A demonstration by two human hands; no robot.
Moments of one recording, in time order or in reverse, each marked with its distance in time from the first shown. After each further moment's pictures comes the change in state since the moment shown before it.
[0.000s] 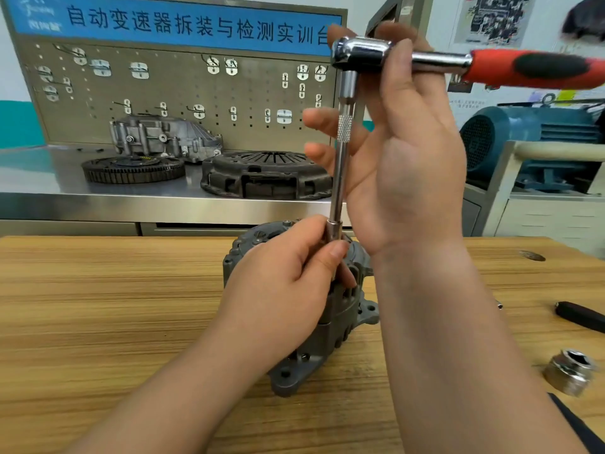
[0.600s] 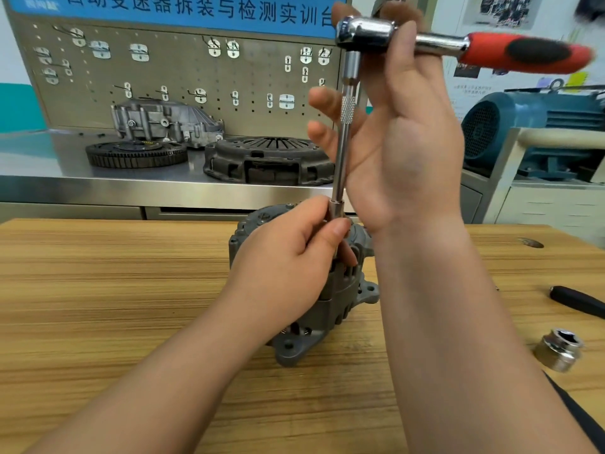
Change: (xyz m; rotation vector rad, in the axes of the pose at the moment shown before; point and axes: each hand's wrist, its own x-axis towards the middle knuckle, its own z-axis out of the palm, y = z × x) left_hand 0.001 0.000 0.000 0.001 -0.004 -0.037; right_hand -0.001 -0.001 0.001 0.077 0.006 0.066
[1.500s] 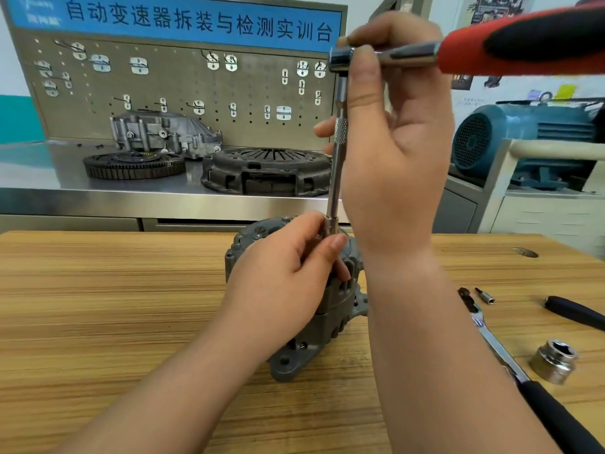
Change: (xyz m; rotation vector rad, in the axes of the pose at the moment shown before) left_hand 0.000 -0.002 0.003 -0.016 0.048 0.008; right_hand 0.001 0.007 -0.001 -0.674 -0.020 -0.608
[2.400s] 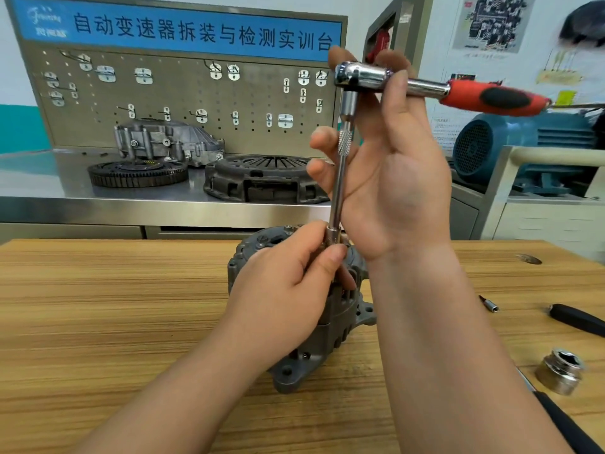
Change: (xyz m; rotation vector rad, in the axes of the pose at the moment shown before) left_hand 0.001 0.000 -0.002 -0.010 -0.057 0.067; right_hand 0.005 -0.005 -0.004 0.814 -0.009 0.658
